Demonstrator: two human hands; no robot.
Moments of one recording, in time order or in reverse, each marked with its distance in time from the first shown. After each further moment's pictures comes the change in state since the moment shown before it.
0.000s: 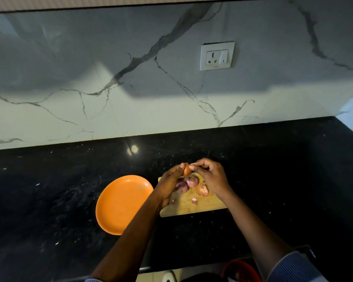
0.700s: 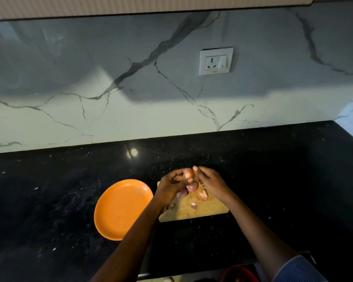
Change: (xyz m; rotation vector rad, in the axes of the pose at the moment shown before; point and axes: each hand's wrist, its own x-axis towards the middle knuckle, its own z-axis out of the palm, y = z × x) left_hand 0.008 -0.011 -0.005 0.093 -0.002 0.184; right_hand 0.004 0.006 -0.009 -0.294 -0.169 0.067
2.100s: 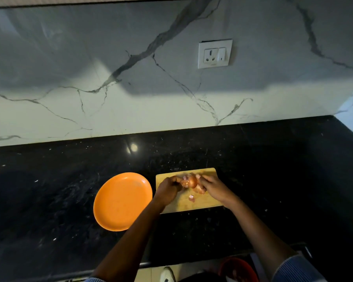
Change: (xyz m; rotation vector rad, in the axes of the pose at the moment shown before) left_hand -0.004 -0.021 0.006 0.340 0.076 -0.231; right_hand -0.027 0.027 0.000 0.117 -0.123 0.297
